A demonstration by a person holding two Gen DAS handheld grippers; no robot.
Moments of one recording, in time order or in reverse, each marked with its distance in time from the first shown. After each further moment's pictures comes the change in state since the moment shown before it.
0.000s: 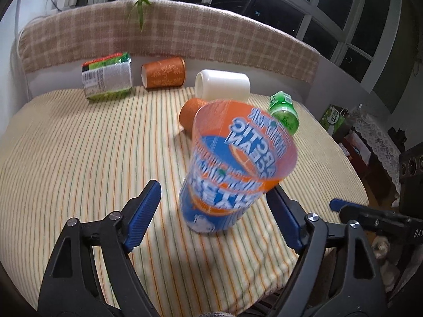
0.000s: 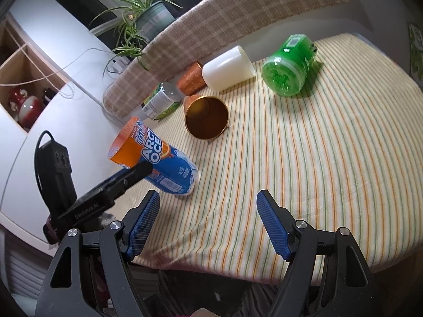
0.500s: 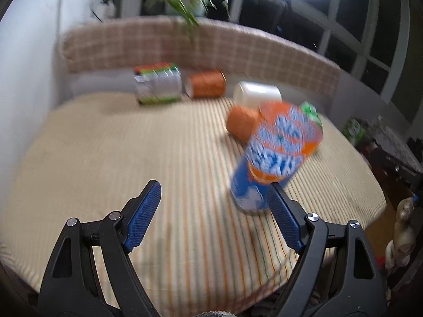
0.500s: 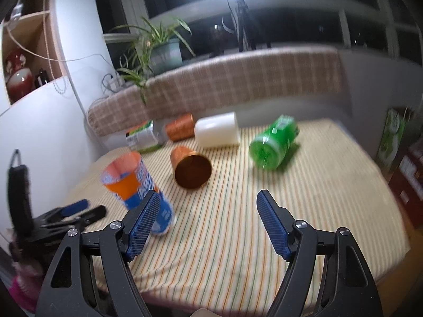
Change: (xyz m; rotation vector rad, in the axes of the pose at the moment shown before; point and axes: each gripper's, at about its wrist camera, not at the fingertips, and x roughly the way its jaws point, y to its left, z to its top) left arm -0.055 0.029 -0.027 -0.035 -0.147 0.162; right arm -0.029 0.049 0.003 -0.255 -0.302 -0.260
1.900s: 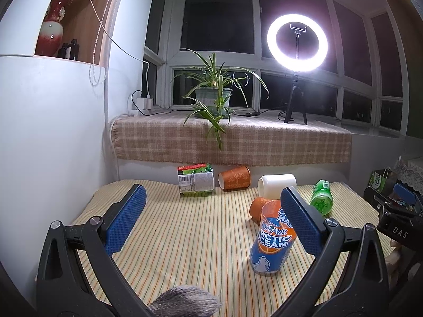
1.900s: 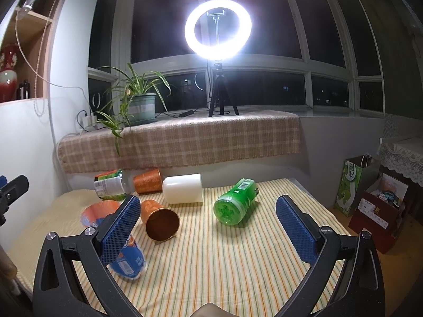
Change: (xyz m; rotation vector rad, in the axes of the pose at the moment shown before) left arm -0.088 -0.014 0.019 0.049 -0.441 0.187; right arm -0.031 0.026 0.005 -0.069 -0.315 -0.252
